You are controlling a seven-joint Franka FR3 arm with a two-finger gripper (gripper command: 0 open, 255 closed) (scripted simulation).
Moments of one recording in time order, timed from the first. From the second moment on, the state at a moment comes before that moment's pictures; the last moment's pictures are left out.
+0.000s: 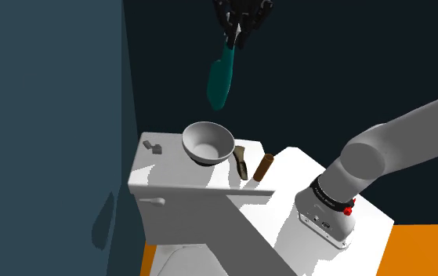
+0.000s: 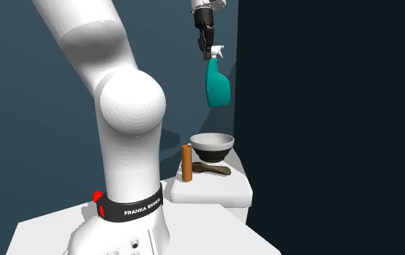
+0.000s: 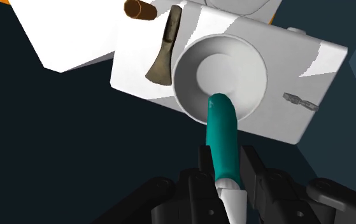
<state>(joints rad) -0.12 -0.40 0.60 -1.86 0.10 1.52 0.75</state>
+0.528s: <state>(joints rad) -0.11 -0.43 0.60 -1.99 0.11 1.63 0.75</state>
